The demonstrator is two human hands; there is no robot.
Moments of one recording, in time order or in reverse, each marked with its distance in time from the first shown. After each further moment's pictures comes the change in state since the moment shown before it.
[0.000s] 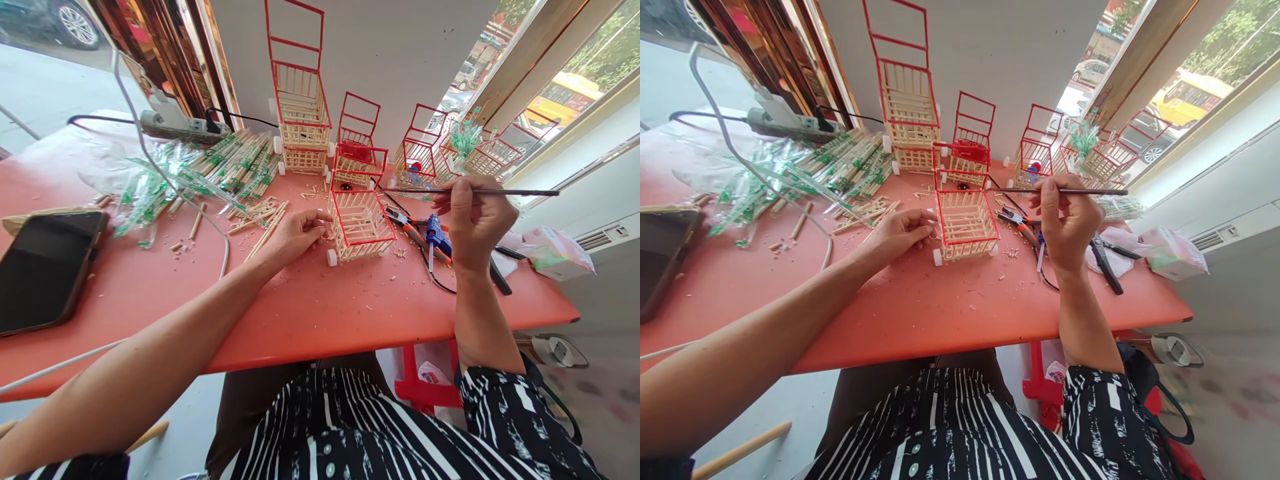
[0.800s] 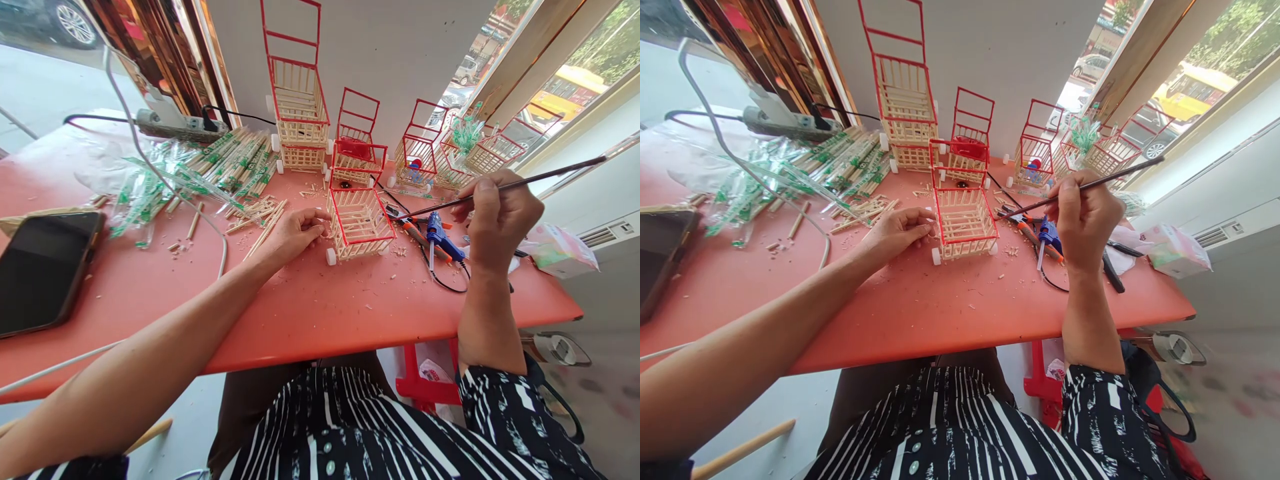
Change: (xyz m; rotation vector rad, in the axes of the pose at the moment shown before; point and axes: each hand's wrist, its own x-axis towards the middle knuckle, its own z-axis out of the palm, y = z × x) left_hand 0.001 0.000 0.000 -0.019 -0.013 0.018; right_hand 0.012 -0.012 -0.018 -0.051 0.002 -0.001
